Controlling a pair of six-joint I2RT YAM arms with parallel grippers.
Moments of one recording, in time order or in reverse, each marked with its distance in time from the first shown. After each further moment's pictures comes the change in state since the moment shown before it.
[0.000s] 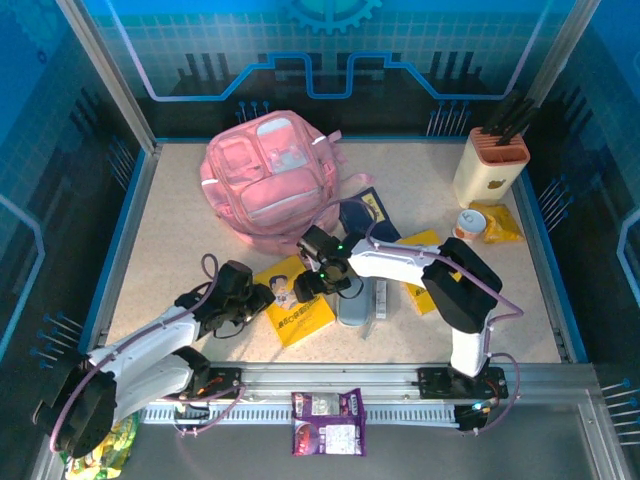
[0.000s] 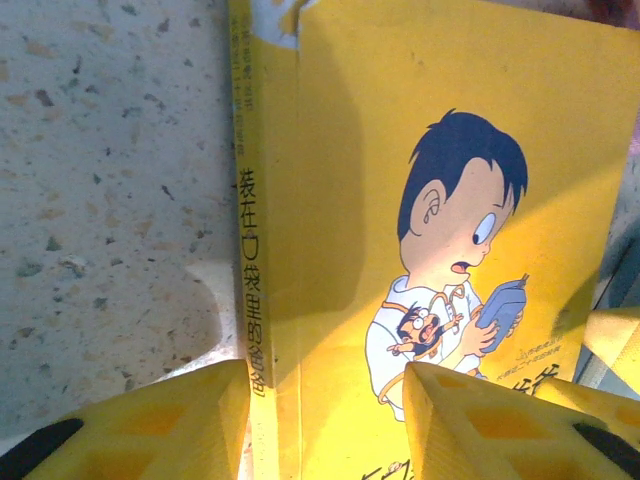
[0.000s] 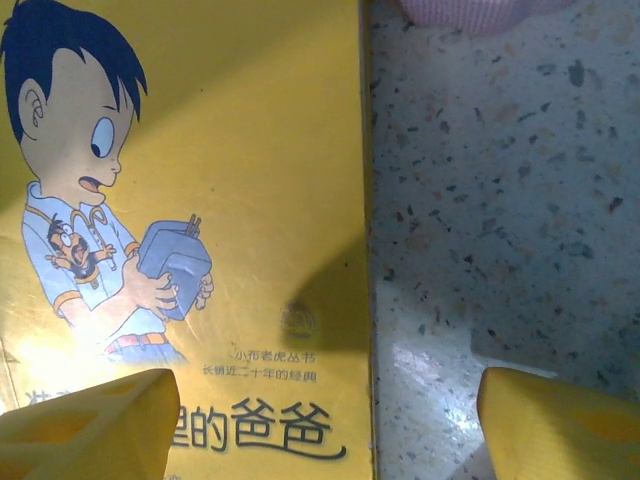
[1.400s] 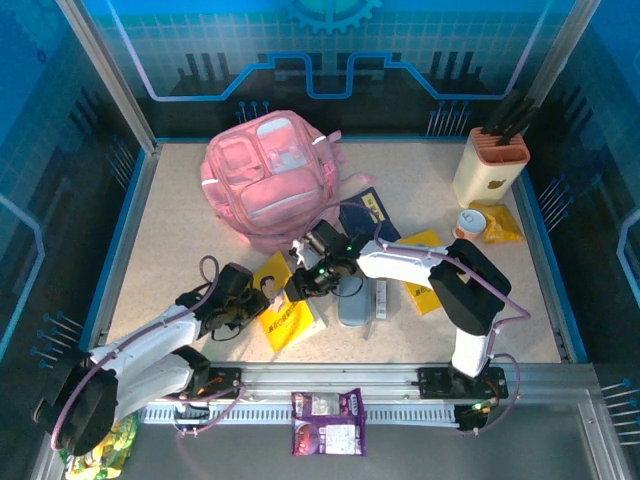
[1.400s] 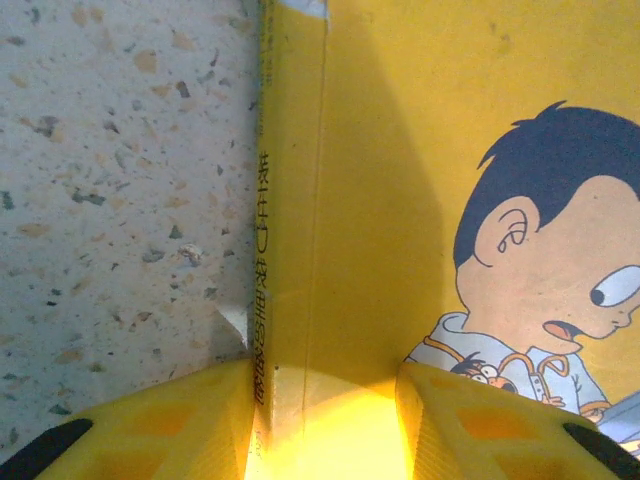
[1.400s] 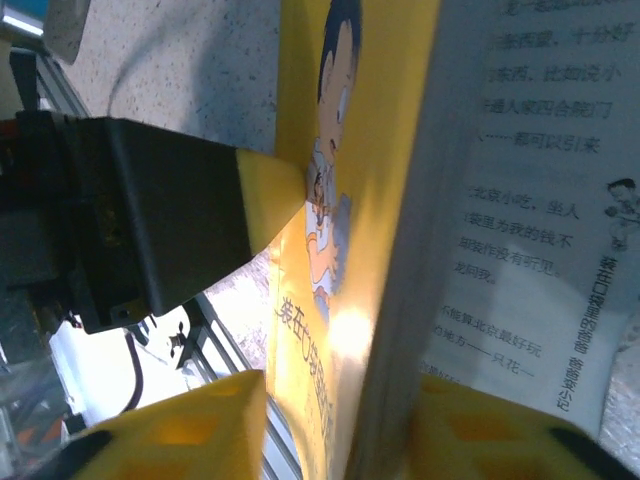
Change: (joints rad) left arm 0.000 0.013 0.004 -0.082 -0.042 0.002; right arm -0.033 -0.051 -0.081 0.249 -0.462 0.047
